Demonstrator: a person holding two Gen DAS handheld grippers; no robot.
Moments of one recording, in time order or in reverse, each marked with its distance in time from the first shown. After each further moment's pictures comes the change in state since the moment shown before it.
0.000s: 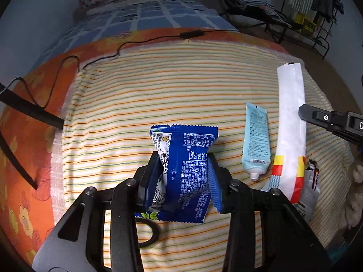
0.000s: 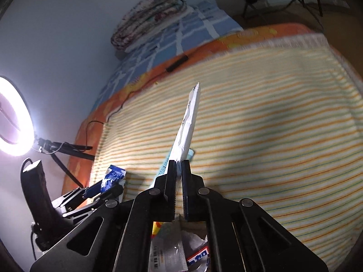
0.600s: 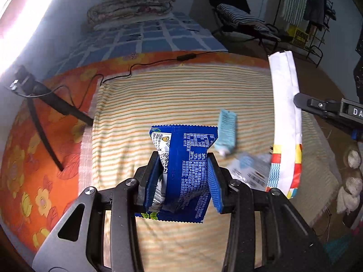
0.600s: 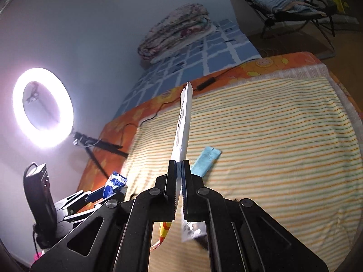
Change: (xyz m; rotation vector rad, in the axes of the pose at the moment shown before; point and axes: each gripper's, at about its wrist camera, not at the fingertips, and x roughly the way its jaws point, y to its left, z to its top) left arm -0.102 -0.009 -0.026 0.009 -0.094 -0.012; right arm -0.078 0.039 -0.014 -0.097 -0.075 0.099
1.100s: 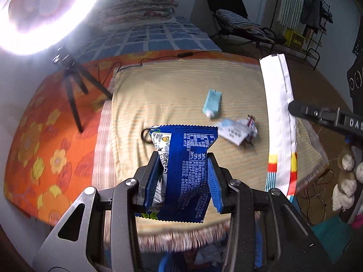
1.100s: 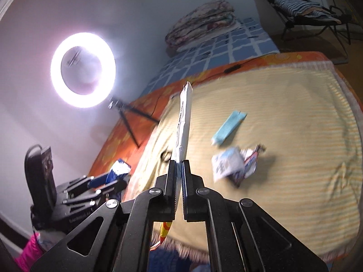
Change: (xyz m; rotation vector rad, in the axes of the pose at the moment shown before) left arm -0.090 -0.009 -0.079 -0.027 -0.019 0.007; right arm -0.054 0.039 -0.078 -0.108 0.062 0.101
